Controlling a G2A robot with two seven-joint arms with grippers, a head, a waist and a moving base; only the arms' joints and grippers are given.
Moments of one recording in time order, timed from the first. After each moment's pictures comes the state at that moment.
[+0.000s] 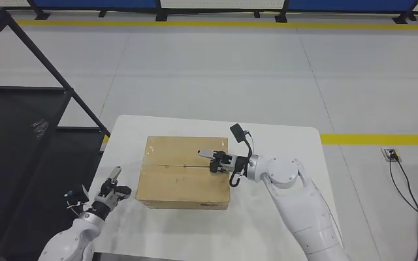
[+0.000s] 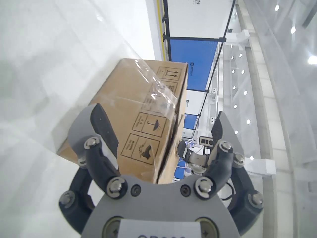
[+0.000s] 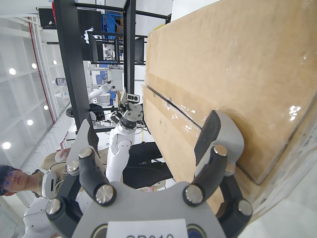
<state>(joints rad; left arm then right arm) 1.42 -1.09 -1.63 -1.58 -0.43 0.05 -0.30 -0.71 -1.48 1.21 -1.19 -0.10 0.00 0.96</state>
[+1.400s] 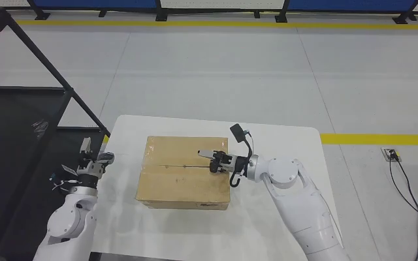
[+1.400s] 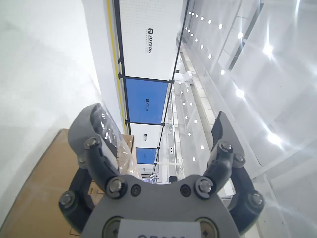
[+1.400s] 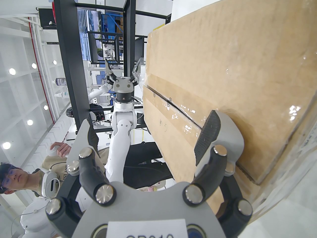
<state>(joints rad) 1.18 -1.14 -1.63 -1.39 -0.53 -0.22 -0.16 -0.71 -1.48 1.21 -1.19 -0.10 0.00 0.96</state>
